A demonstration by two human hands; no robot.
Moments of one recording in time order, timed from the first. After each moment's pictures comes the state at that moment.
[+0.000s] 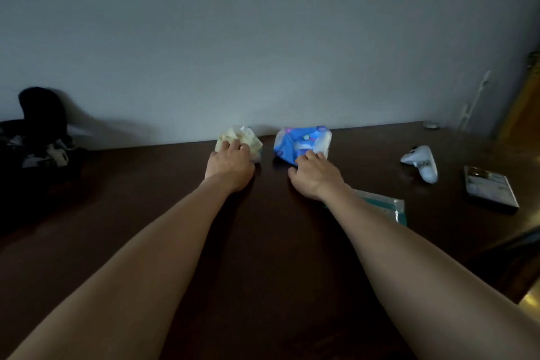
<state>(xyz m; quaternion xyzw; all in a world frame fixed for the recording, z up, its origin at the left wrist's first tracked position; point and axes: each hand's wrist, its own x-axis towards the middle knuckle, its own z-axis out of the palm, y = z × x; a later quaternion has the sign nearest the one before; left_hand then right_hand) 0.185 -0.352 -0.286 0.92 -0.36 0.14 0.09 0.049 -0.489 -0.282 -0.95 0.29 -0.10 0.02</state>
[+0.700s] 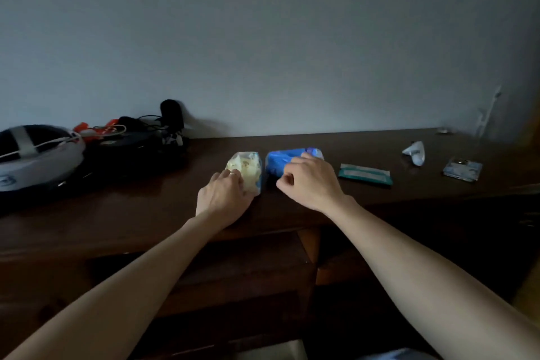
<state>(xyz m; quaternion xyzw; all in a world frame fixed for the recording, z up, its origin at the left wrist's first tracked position) -0.009 -0.092 -0.285 0.91 -0.27 0.19 0.24 -0.101 -0.284 -0.259 -0.93 0.04 -0.35 -0.04</state>
